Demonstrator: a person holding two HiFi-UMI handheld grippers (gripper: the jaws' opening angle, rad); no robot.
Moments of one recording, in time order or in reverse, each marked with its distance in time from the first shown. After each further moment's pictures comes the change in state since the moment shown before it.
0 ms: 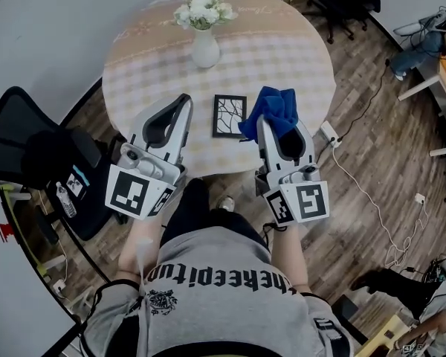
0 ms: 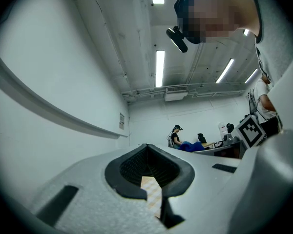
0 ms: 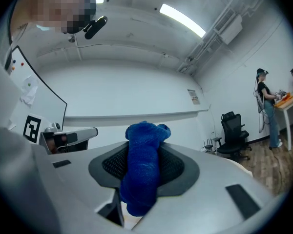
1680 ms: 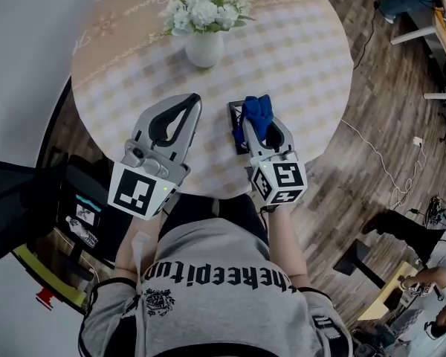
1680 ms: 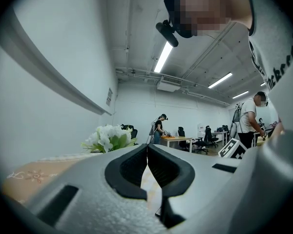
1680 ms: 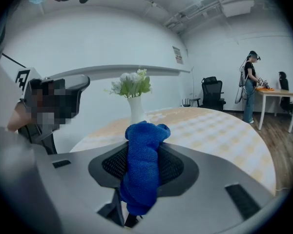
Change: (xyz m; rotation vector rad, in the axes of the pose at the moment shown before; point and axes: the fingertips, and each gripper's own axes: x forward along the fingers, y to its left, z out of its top) left arm 0.076 0.130 -0.145 -0.201 0.215 -0.266; right arm 0.126 -0.030 -0.227 0.082 0.511 -0.286
